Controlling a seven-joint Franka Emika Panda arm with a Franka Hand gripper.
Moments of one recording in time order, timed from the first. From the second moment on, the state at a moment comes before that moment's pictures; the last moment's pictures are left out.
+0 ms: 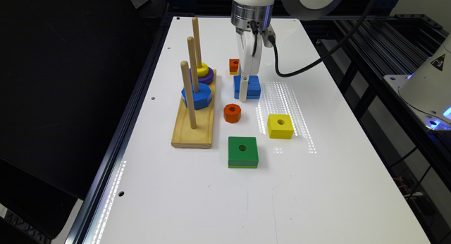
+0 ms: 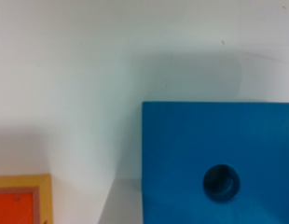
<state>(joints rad) -0.30 0.36 0.20 -2.39 -0.04 2.78 0.69</state>
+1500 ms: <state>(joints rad) -0.30 0.24 0.21 -2.43 -0.03 2.71 0.69</state>
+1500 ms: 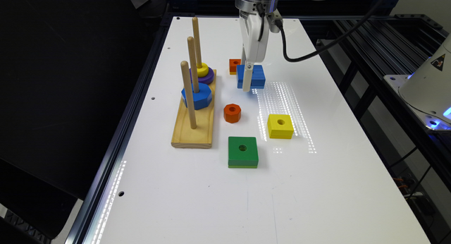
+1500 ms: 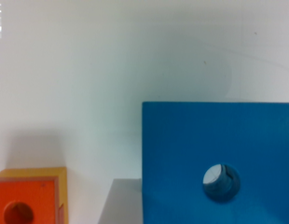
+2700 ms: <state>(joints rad) -0.30 0.02 0.23 -2.42 0.02 2.50 0.68</state>
